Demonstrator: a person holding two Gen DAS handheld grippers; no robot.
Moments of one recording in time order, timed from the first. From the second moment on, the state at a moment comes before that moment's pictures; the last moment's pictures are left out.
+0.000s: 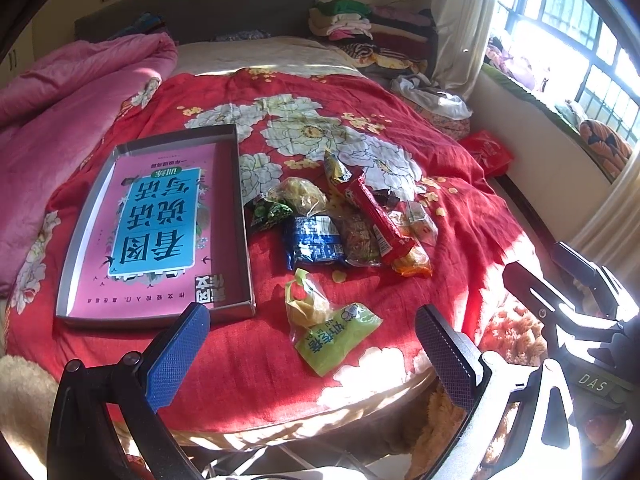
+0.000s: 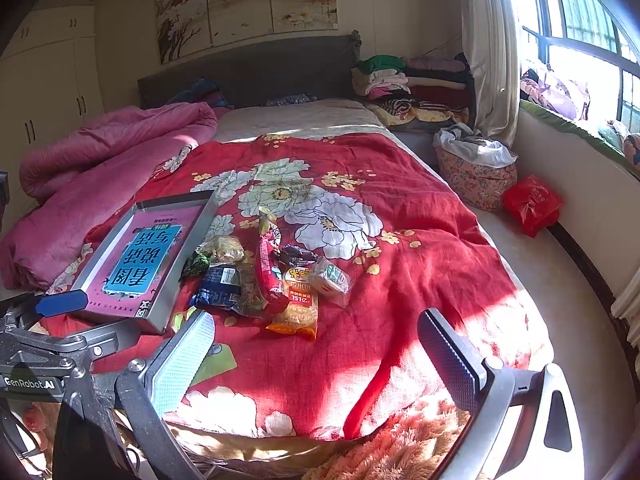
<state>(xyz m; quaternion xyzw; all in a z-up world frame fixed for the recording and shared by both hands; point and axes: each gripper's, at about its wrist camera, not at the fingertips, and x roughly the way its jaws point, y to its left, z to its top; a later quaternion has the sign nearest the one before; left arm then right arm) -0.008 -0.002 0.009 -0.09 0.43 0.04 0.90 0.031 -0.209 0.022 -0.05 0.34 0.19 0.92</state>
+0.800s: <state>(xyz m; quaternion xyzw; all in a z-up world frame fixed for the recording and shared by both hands) -0.006 -0.002 -0.002 -0.10 0.45 0.03 0.89 0.032 -0.211 0.019 -0.04 0.35 0.19 0.92</state>
